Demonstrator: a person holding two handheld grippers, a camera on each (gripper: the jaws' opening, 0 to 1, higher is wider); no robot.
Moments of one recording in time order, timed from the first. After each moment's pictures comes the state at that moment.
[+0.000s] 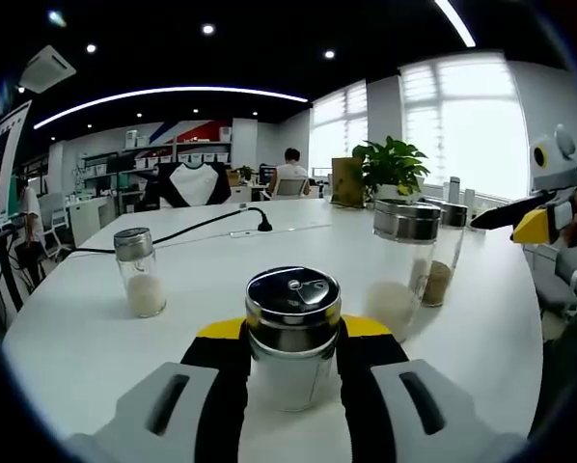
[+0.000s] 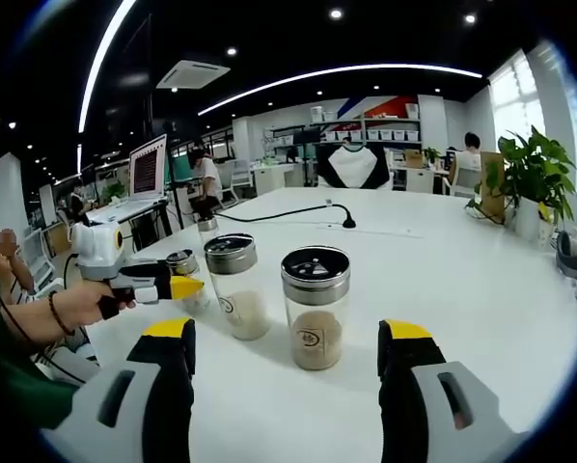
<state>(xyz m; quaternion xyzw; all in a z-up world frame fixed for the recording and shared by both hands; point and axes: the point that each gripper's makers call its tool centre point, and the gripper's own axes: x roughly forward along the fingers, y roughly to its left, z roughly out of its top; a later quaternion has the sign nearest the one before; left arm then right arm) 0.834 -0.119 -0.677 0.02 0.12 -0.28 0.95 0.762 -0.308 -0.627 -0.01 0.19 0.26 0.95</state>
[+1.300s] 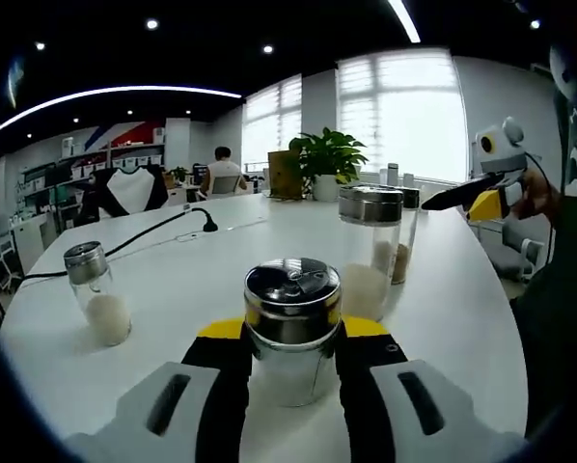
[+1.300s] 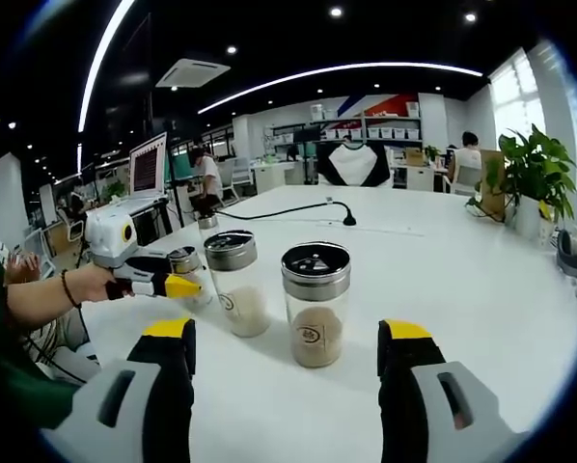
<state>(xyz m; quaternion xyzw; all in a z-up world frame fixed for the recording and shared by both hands) 0.828 -0.130 -0.680 0.05 0.12 -0.43 0.89 0.760 -0.309 -0.631 -0.01 0.20 0.26 0.95</state>
